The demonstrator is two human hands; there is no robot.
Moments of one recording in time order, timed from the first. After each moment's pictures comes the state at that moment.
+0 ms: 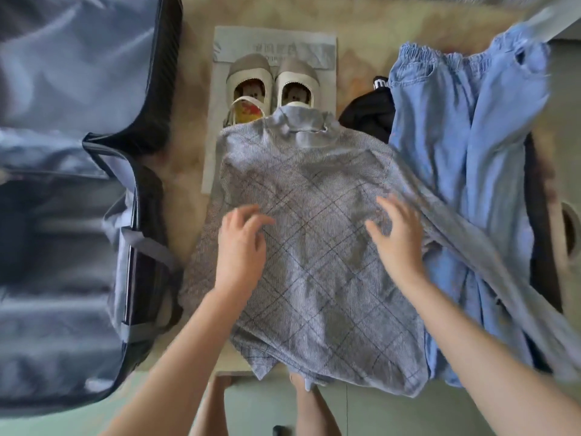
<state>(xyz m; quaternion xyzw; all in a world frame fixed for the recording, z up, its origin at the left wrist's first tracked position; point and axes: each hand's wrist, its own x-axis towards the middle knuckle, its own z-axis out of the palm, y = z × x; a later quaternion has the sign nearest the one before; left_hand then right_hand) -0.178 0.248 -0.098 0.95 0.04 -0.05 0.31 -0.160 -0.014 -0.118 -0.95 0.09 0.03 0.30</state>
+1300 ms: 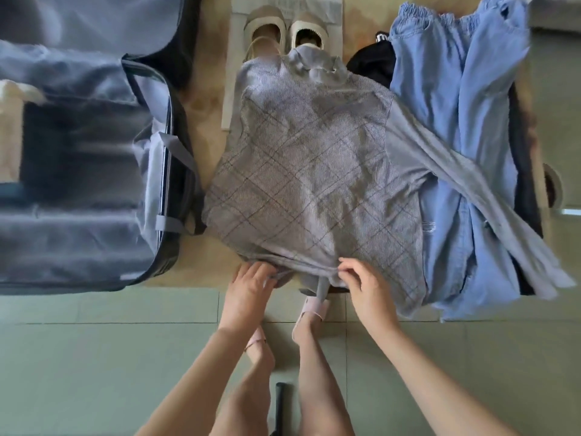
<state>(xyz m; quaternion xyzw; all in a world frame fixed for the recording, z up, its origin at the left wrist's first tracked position) -0.395 0.270 -0.128 0.95 -0.01 -0.10 0.28 -0.389 0.040 -0.116 -0.94 0.04 0.09 0.33</state>
